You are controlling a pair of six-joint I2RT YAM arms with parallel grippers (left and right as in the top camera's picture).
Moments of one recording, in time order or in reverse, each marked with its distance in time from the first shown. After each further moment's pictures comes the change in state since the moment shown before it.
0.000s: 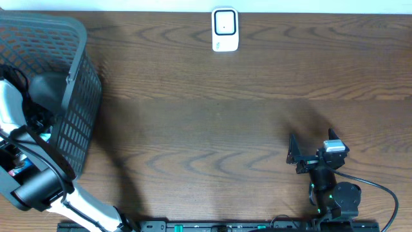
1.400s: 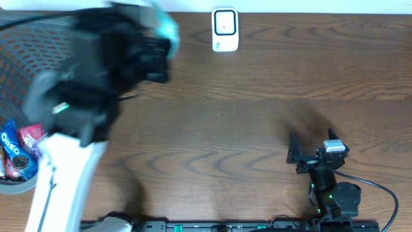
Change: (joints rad) left arm -0.954 -0.584 0.159 0.299 0.486 0.229; right arm 0.000 0.000 0.000 0.000 0.000 0.000
